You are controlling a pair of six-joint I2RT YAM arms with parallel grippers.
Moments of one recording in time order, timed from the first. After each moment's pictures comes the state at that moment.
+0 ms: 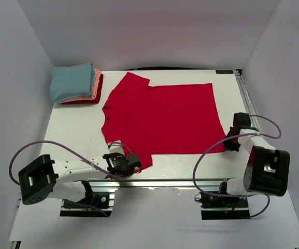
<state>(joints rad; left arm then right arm) -1.14 1.24 0.58 -0.71 -0.52 -1.39 -0.16 1.38 0.68 -0.48 0.11 0.39</state>
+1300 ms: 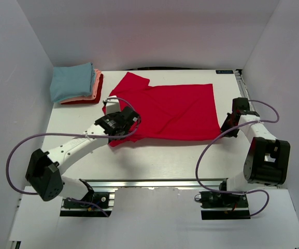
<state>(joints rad) -0.74 1.36 1.10 -0.82 -0.84 -0.87 -0.11 1.49 0.93 -0.62 0.04 0.38</state>
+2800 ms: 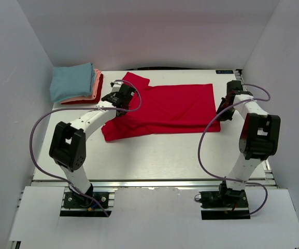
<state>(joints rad) -0.49 1.74 1.37 -0.66 -0.67 -0.41 -0.06 1.83 1.33 -0.69 0.01 0.38</state>
